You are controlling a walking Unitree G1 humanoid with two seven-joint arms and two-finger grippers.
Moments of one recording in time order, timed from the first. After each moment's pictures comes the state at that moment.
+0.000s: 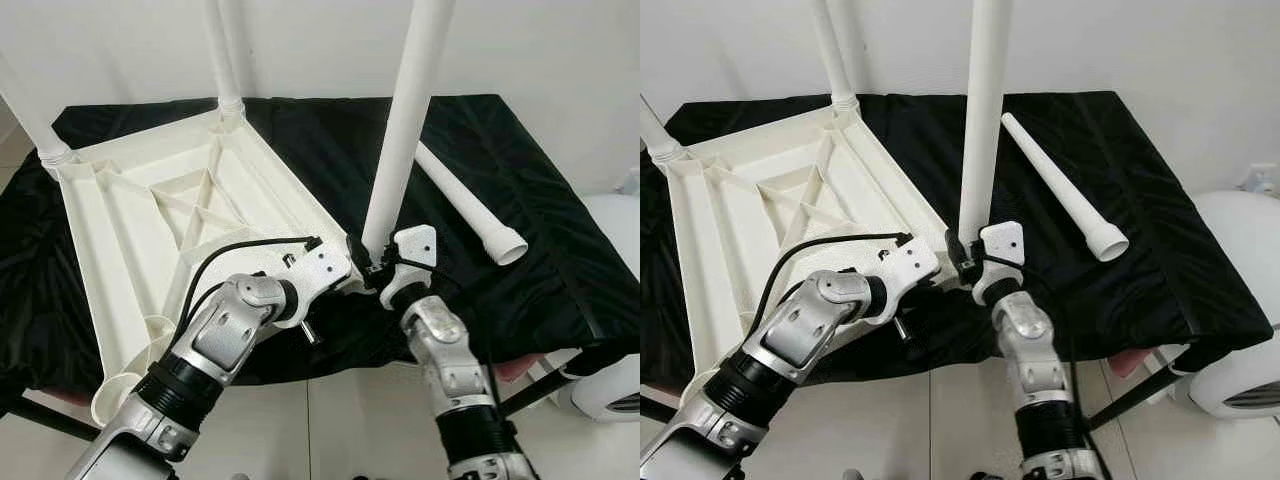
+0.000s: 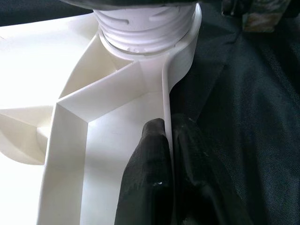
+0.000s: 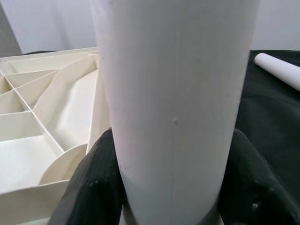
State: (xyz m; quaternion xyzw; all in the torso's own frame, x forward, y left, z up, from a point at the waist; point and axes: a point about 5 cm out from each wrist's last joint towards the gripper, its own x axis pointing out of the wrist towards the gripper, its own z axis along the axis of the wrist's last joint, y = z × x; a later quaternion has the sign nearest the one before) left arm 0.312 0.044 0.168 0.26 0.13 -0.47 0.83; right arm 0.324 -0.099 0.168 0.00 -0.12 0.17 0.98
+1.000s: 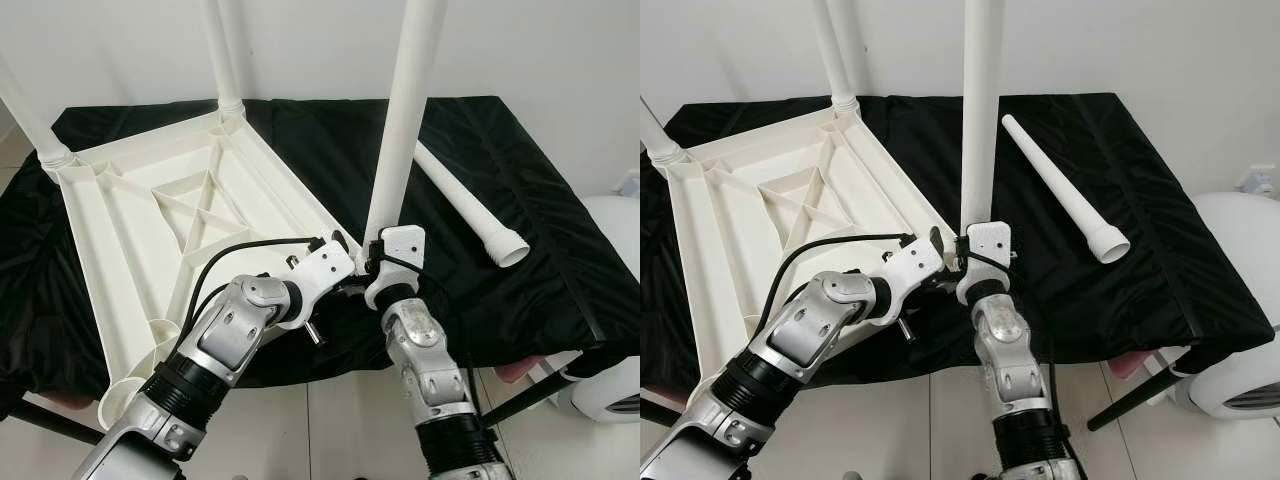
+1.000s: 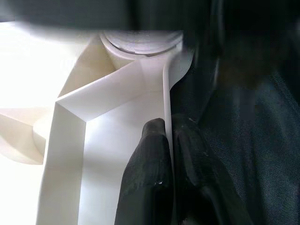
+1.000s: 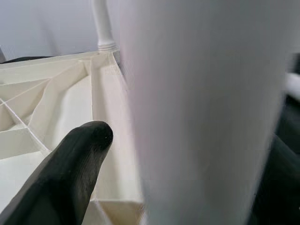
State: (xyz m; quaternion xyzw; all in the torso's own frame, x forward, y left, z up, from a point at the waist) left arm 0.313 0.040 0.168 0.25 0.13 -0.47 0.84; right arm 0.322 -0.093 0.179 0.01 -0.13 0.13 0.98
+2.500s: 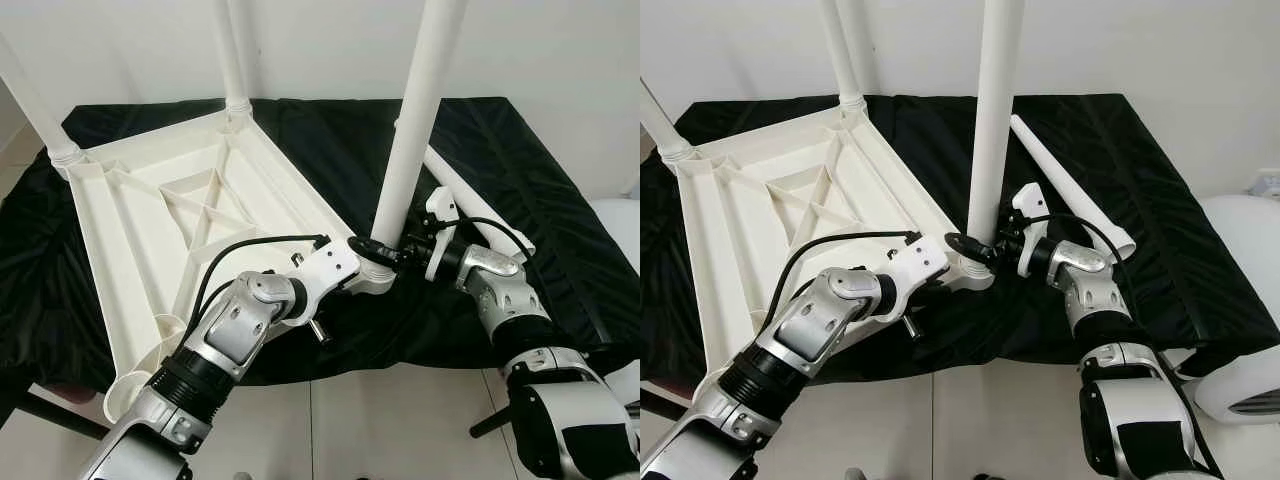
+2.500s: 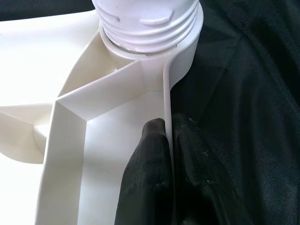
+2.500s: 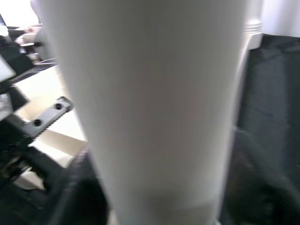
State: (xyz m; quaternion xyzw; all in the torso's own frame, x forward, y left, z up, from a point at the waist) left arm 0.318 0.037 0.170 0.24 0.13 -0.47 0.84; right arm 0.370 -0.153 0.193 -0.06 -0.05 0.49 0.87
